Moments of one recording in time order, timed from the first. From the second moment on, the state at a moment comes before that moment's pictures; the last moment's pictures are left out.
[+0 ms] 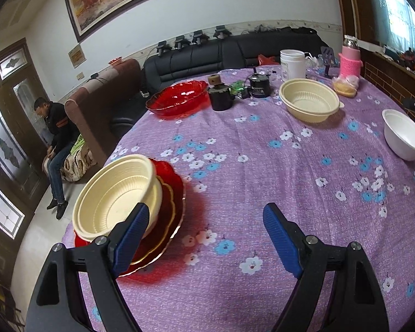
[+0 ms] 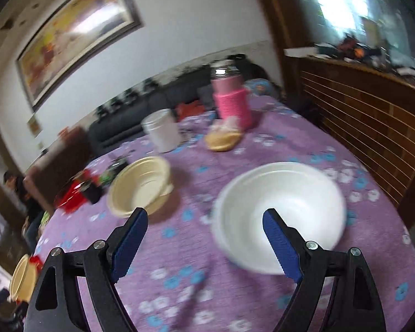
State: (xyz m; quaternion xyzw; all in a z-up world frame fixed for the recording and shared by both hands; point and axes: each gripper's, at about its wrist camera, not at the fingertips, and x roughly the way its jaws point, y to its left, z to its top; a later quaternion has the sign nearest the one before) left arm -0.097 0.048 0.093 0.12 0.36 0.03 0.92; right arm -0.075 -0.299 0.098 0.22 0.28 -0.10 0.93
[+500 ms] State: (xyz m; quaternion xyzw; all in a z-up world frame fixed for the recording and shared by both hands) left arm -0.074 0.030 0.098 0.08 0.37 -0.03 0.92; right arm -0.045 -0.301 0.103 0.24 0.31 -0.06 0.92
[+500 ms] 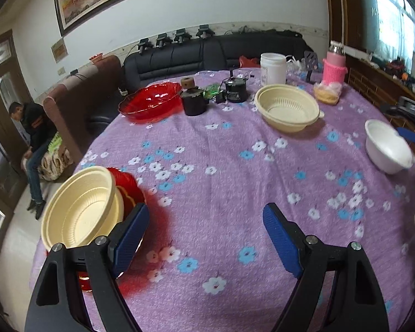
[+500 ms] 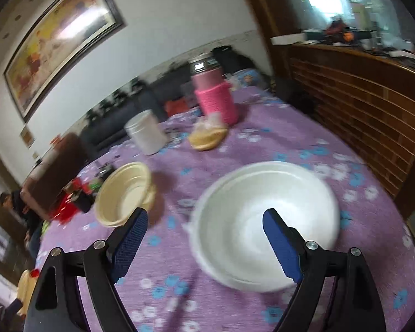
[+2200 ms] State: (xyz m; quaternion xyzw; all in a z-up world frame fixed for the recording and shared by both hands) left arm 0.055 0.005 0.104 -0.04 0.45 -0.11 0.88; right arm -0.008 -0.232 0.062 0.30 0.39 0.11 0.86
